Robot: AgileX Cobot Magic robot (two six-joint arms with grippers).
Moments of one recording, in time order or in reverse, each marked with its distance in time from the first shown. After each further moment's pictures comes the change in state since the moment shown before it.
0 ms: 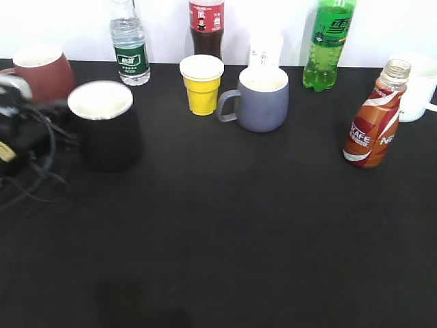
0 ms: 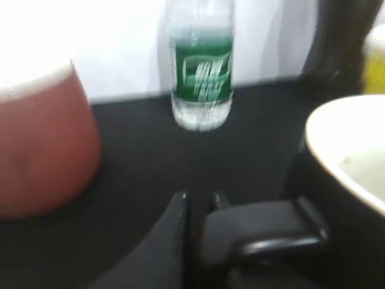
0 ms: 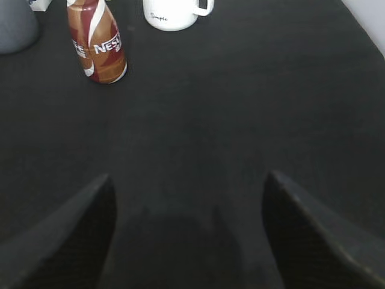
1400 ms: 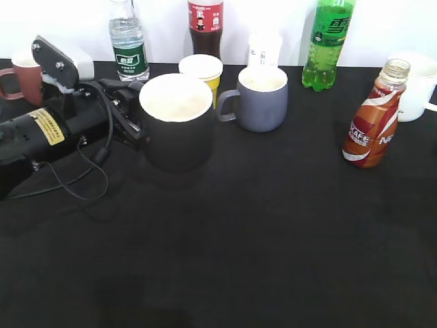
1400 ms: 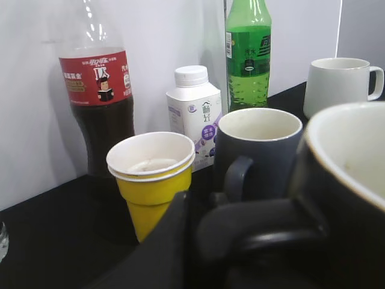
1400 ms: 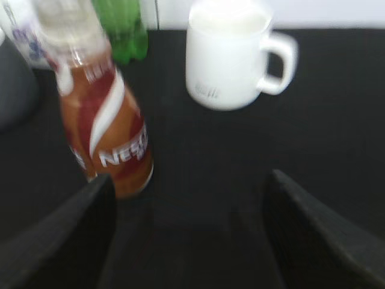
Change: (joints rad) left arm -0.166 -0.063 -0.134 0.337 0.087 -0.125; right arm 0.000 1.129 0.253 -0.068 -1.426 0.064
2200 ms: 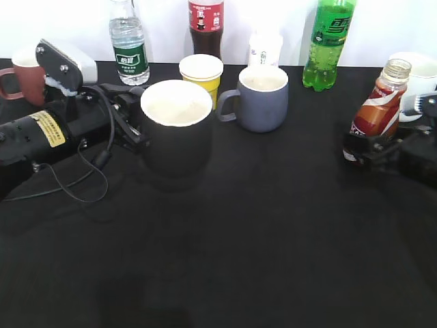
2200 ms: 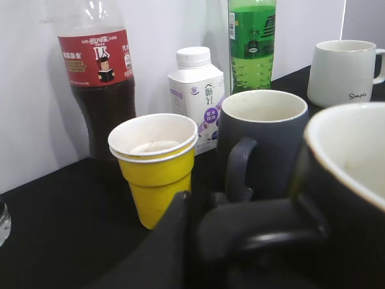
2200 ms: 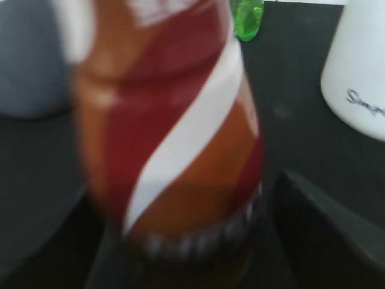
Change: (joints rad) left arm 0.000 0.000 0.000 0.003 0.043 -0.002; right arm 0.000 0.722 -0.222 -0.253 -0.583 0.057
